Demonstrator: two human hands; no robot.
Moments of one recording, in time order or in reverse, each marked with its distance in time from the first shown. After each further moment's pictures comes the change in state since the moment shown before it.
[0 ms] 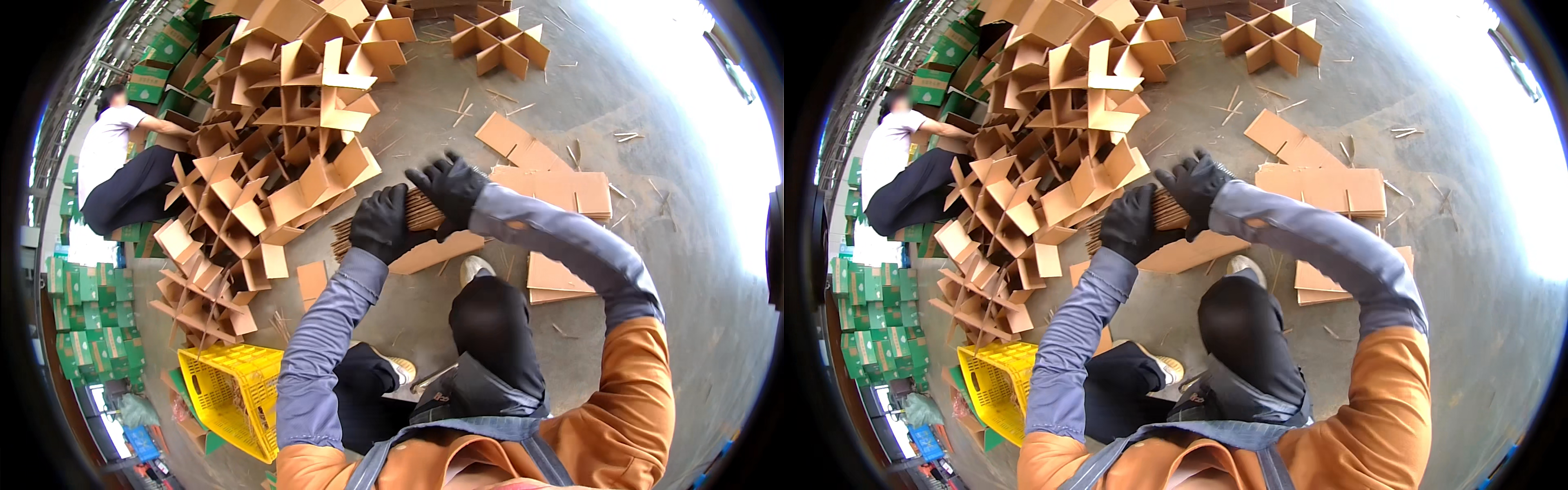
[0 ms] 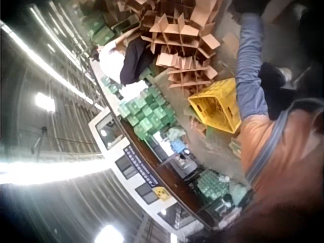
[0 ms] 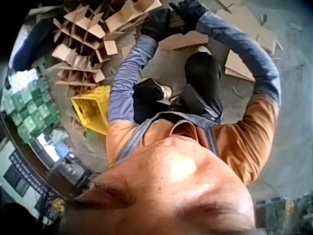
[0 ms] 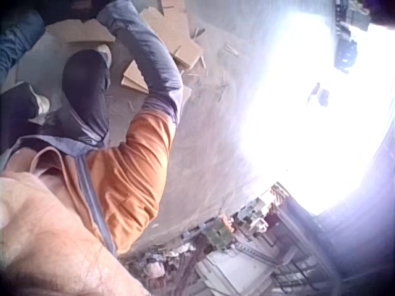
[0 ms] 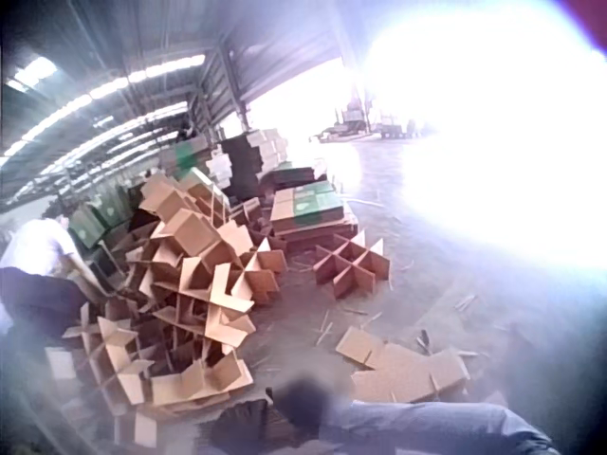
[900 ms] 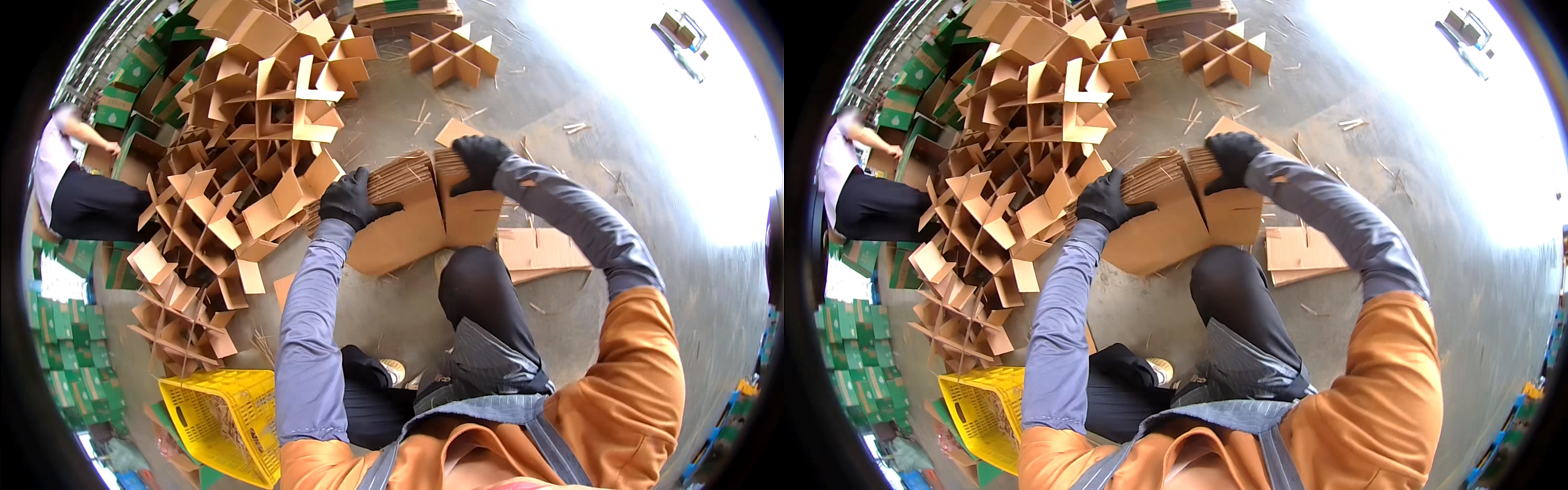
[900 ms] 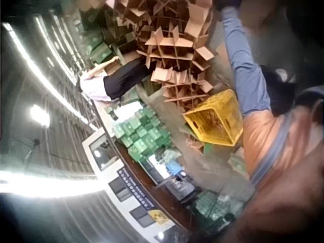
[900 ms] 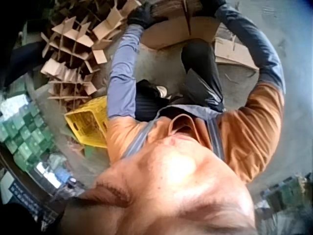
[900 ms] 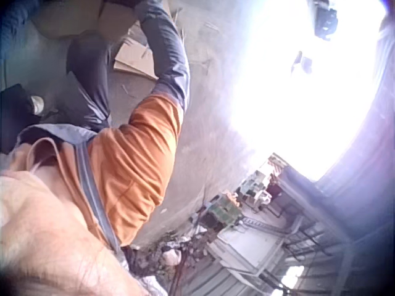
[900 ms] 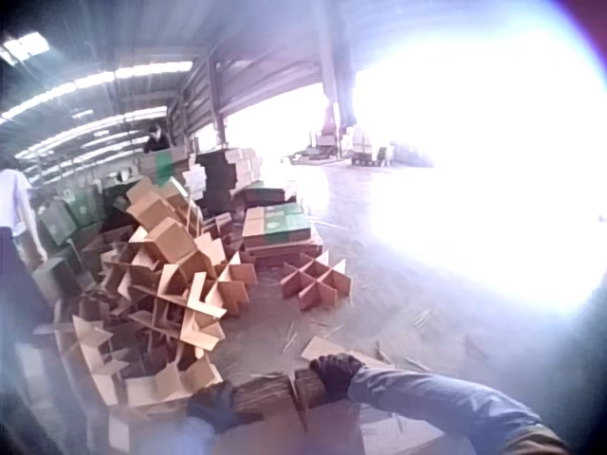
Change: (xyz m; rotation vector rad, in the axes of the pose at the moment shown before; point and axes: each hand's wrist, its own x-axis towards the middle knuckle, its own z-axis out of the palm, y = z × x) left_hand 0.009 -0.027 -0.014 0.010 -0.096 -0.048; right_hand -0.065 0.039 -0.015 0.010 -0.059 0.344
